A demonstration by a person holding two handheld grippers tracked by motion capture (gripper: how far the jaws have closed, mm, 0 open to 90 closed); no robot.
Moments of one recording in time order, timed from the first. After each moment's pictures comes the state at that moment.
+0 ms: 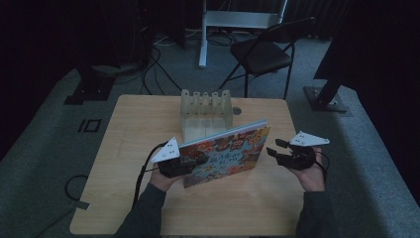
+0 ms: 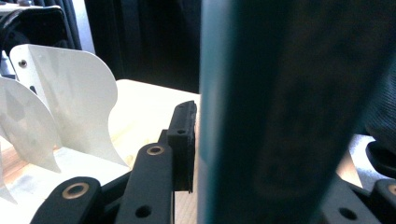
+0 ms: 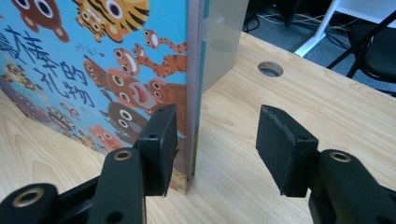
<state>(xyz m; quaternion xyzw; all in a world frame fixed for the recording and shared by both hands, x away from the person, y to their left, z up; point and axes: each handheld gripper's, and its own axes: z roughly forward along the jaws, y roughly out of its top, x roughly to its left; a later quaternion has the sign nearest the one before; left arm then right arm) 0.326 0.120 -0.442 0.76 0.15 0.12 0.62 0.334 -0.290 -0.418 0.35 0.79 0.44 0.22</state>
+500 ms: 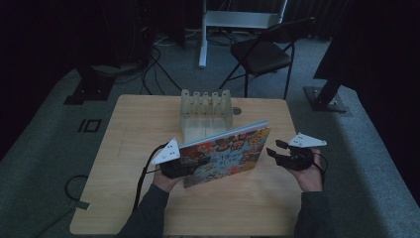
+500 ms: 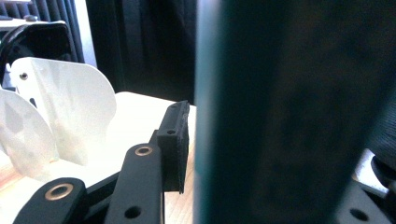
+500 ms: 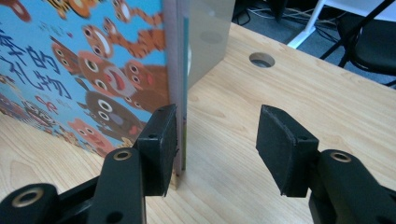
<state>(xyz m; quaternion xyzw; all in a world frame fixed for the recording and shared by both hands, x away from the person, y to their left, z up) 0.325 0.115 -0.447 0.74 0.15 0.13 0.64 0.337 -0.292 -0.432 0.37 0.79 0.43 0.23</state>
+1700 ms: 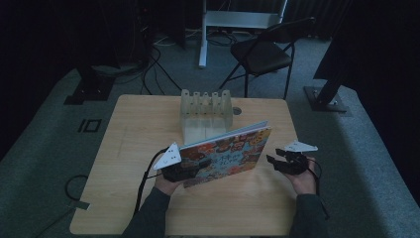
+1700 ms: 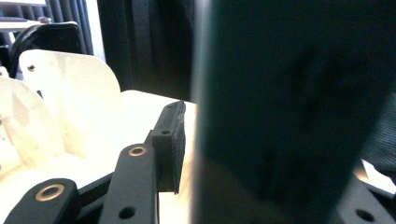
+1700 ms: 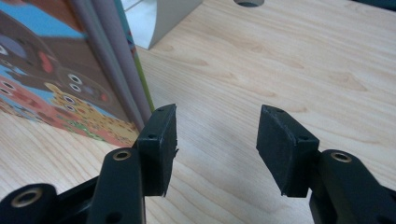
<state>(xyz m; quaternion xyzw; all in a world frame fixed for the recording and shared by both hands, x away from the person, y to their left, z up) 0.319 0.112 -0.460 0.74 0.16 0.14 0.64 0.352 -0.302 -0.491 0.43 0.79 0.39 0.21</state>
